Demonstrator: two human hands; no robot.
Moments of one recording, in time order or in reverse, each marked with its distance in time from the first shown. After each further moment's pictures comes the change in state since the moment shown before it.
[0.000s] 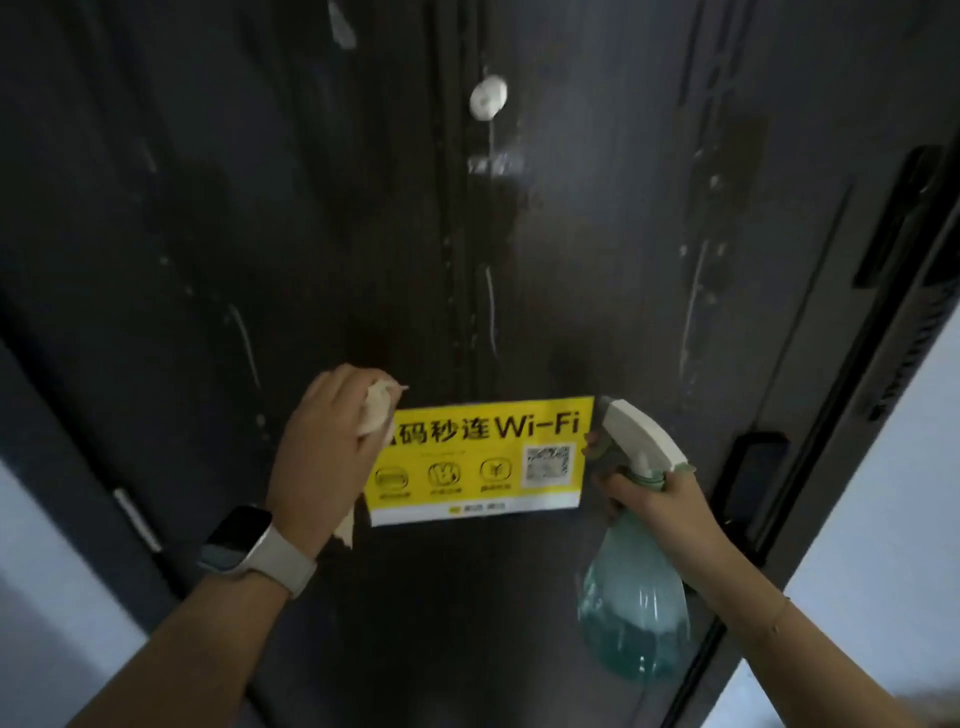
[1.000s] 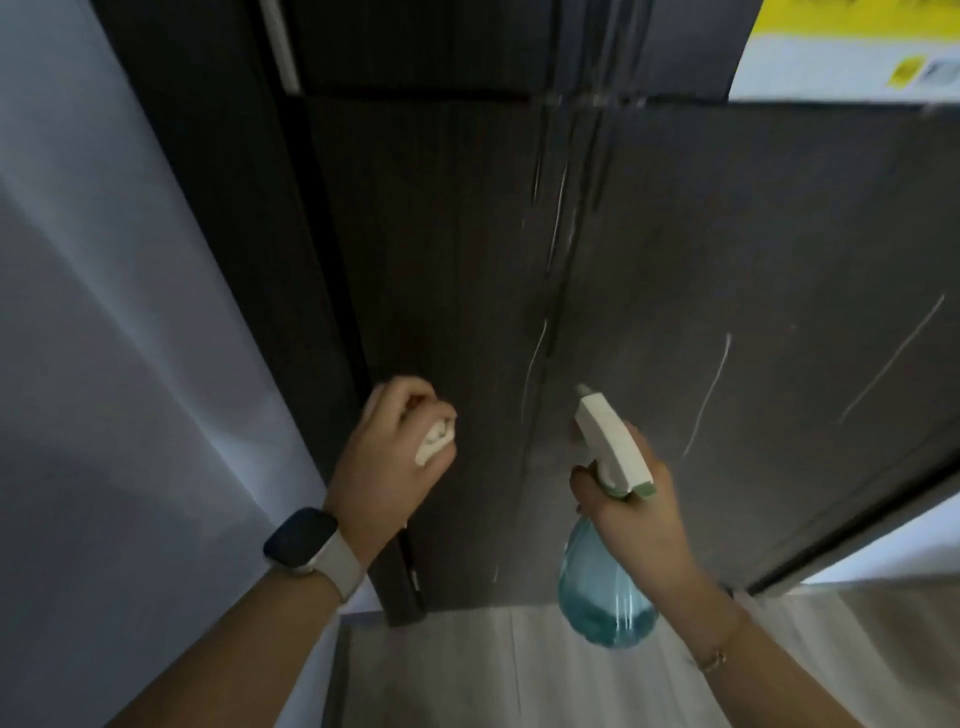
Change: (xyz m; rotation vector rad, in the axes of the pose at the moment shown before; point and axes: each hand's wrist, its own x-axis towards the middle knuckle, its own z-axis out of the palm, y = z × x) left_hand -0.400 -0.276 0.123 -0.128 -0.144 -0.035; right_hand -0.136 0.338 0.339 -0.142 0.066 0.054
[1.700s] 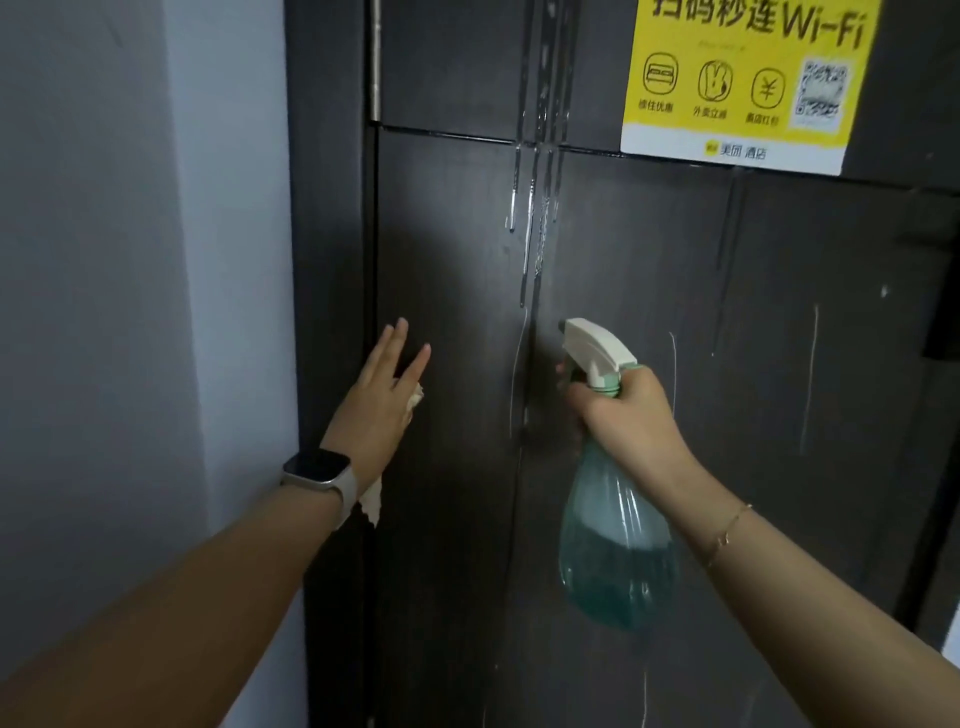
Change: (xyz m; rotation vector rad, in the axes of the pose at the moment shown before) left_hand 0.000 -0.070 0.042 0.380 0.154 0.198; right_hand -0.007 0.009 0.003 -0.109 0.177 -0.394
